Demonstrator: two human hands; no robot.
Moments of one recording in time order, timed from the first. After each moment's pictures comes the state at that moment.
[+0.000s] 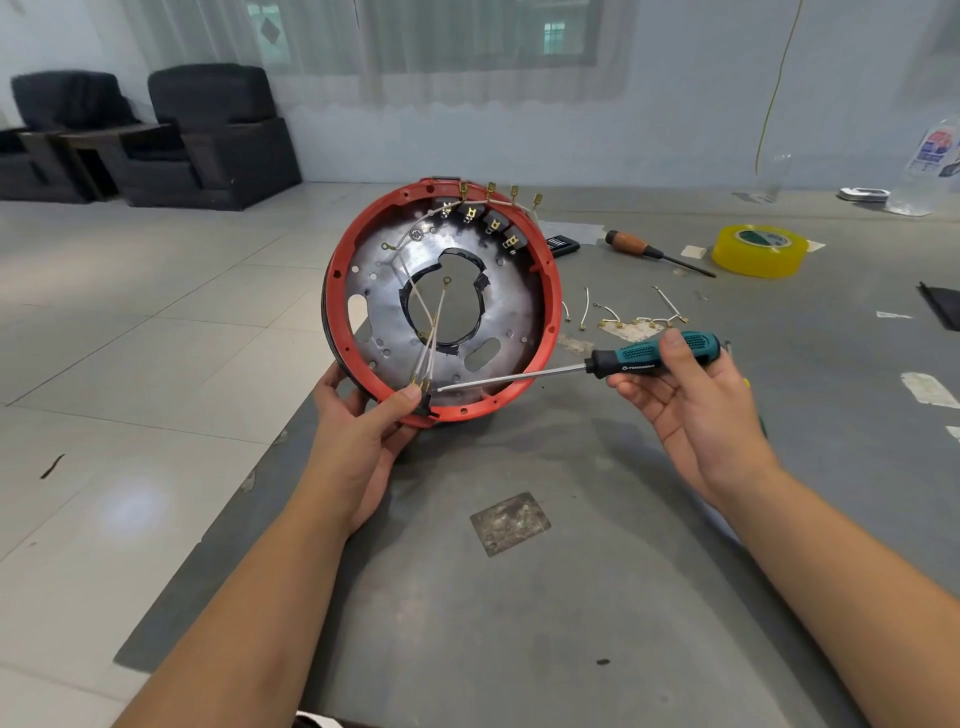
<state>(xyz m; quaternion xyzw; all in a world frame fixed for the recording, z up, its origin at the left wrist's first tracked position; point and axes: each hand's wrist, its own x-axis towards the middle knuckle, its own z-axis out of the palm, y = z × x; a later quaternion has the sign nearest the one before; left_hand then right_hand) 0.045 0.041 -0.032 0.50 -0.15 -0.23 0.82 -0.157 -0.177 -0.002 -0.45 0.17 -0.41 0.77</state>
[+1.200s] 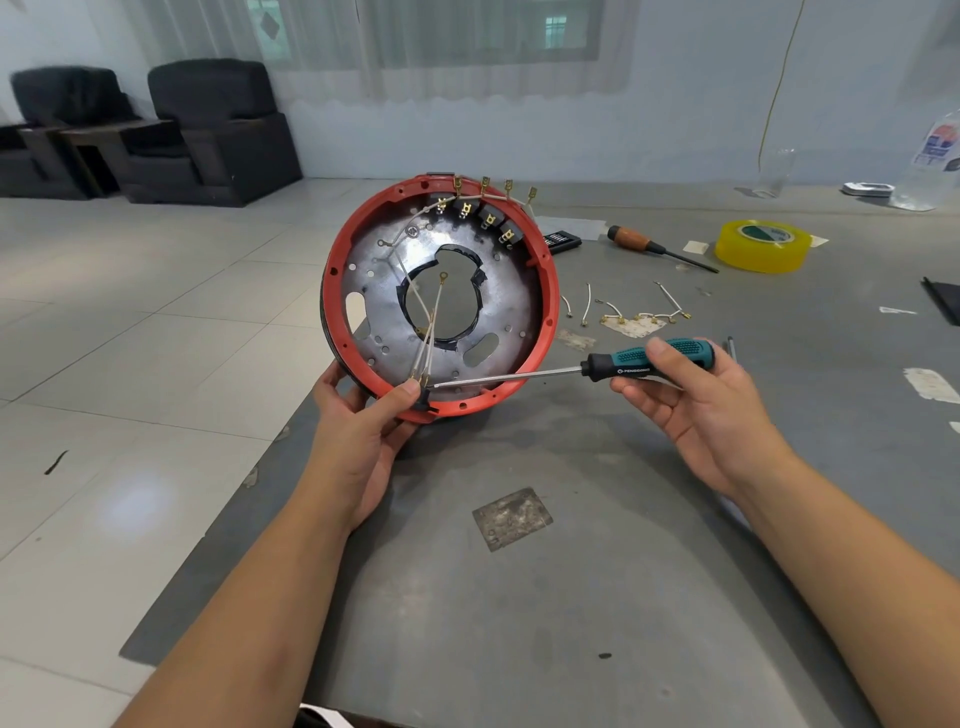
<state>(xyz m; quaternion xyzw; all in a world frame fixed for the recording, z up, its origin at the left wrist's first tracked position) 0.047 0.042 -0.034 0.49 -0.13 -0.23 0.83 -0.166 -0.182 0.004 -0.47 0.21 -0.36 0.78</state>
